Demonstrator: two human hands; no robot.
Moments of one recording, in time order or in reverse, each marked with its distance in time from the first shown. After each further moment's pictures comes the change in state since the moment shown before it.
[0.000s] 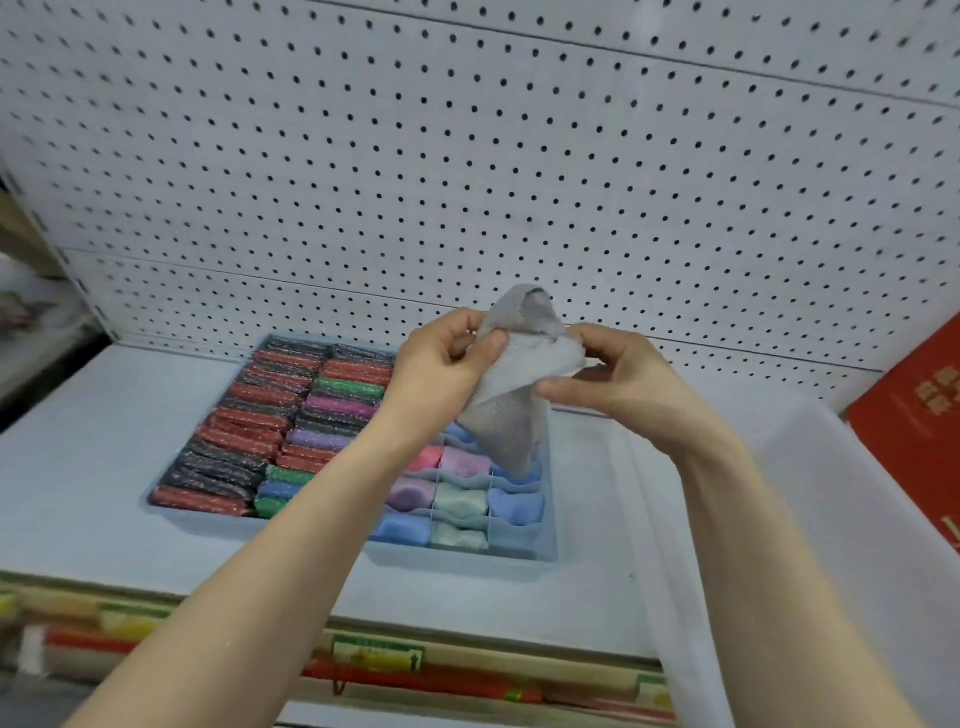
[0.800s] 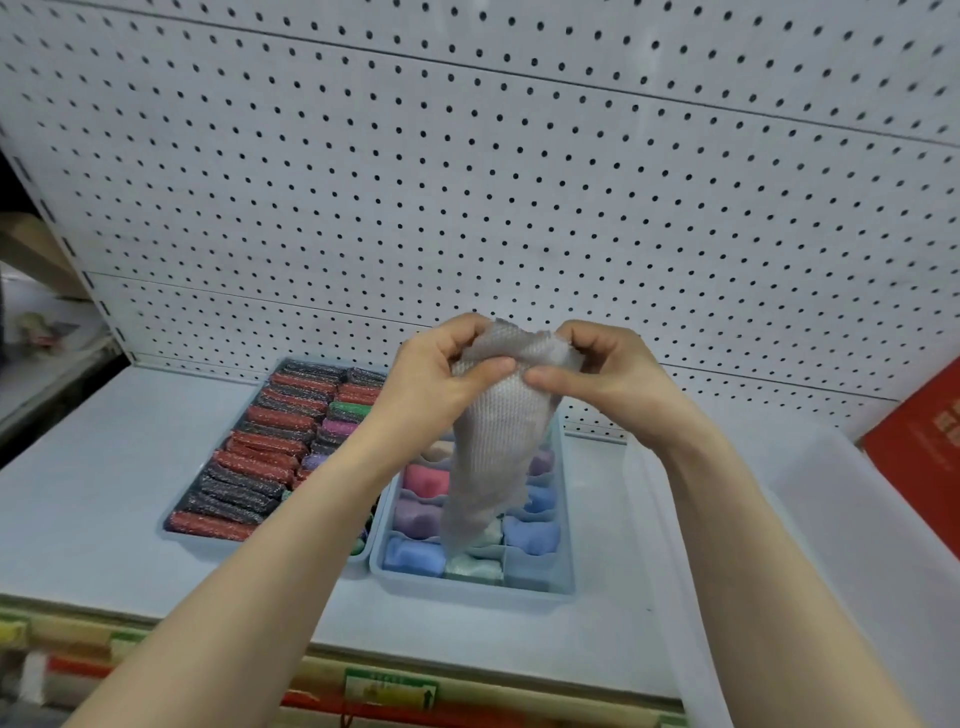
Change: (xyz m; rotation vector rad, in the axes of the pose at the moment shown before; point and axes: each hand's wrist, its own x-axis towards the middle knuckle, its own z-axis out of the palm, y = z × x) left_hand 0.007 0.017 -0.031 0.079 -0.113 0.112; right_hand 0.032 -0.017 0.015 0.045 -0.015 -0.124
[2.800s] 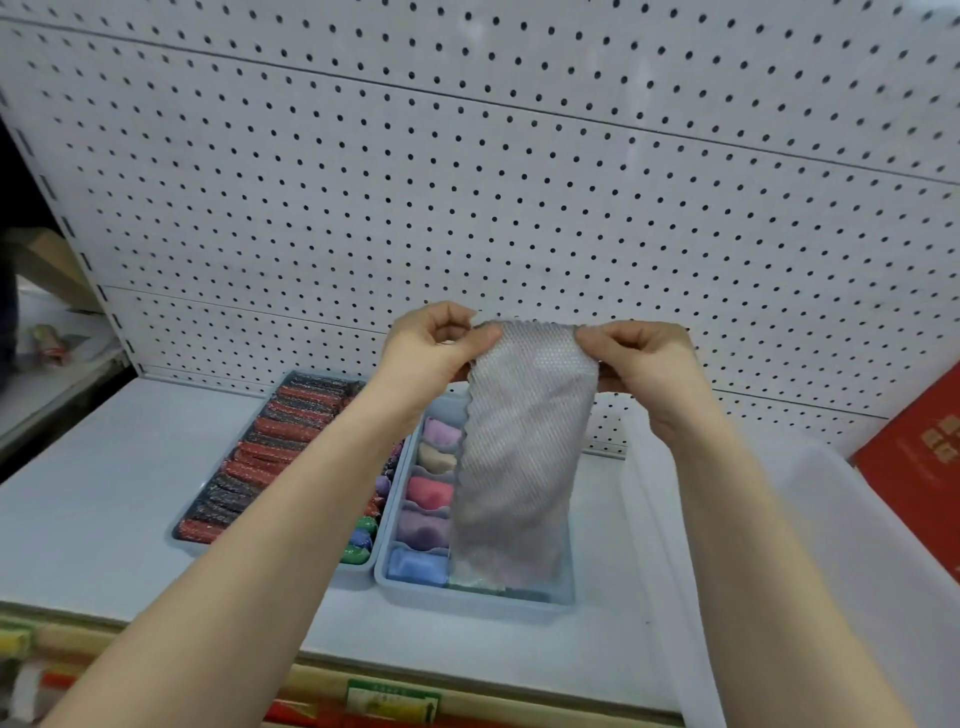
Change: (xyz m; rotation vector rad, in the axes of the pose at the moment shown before) left_hand 0.020 0.020 -0.012 -0.154 0.186 -0.238; right_hand 0.000 -0.025 -0.010 0.073 0.340 0.138
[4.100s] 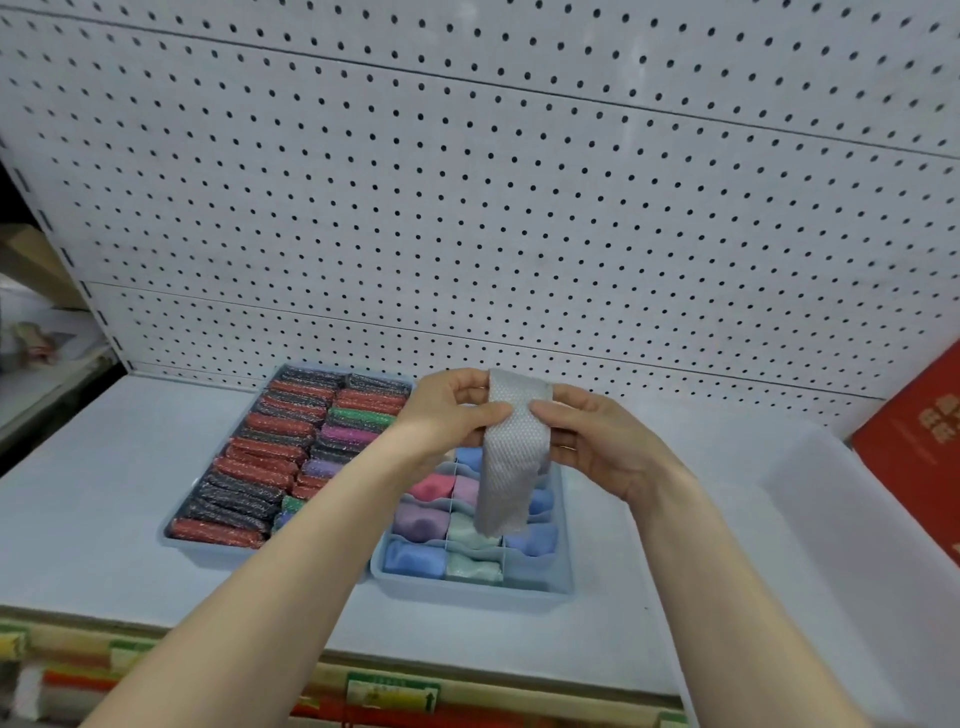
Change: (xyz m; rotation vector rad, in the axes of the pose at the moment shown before) left_hand -0.013 -0.052 0.014 0.036 -0.173 -0.253; right_hand -0.014 0.075 0.017 0.272 -0.310 0.387
